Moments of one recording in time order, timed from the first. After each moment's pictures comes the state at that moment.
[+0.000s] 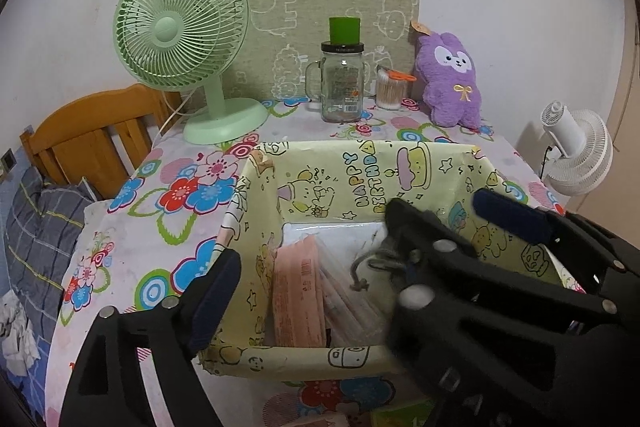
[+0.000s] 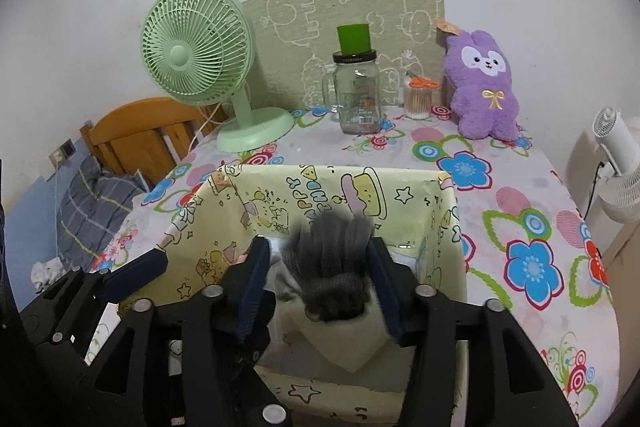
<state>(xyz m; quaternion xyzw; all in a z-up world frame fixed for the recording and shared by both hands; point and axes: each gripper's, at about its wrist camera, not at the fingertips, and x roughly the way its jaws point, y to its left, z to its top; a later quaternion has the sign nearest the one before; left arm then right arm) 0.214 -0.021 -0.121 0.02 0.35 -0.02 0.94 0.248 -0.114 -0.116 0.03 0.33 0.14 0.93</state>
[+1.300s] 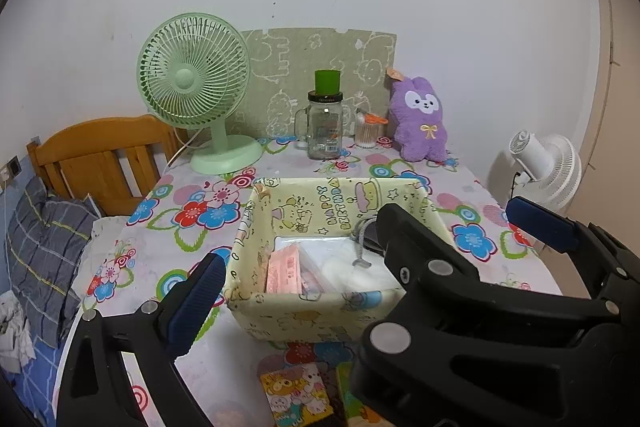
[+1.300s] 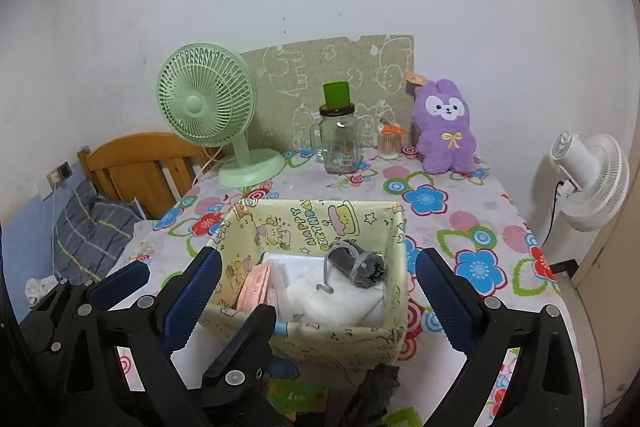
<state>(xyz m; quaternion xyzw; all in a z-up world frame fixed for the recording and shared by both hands) 0.140 -0.030 -0.072 0.00 0.29 -0.04 0.96 0.167 -0.130 -0.058 0.04 0.27 0.10 0.96</state>
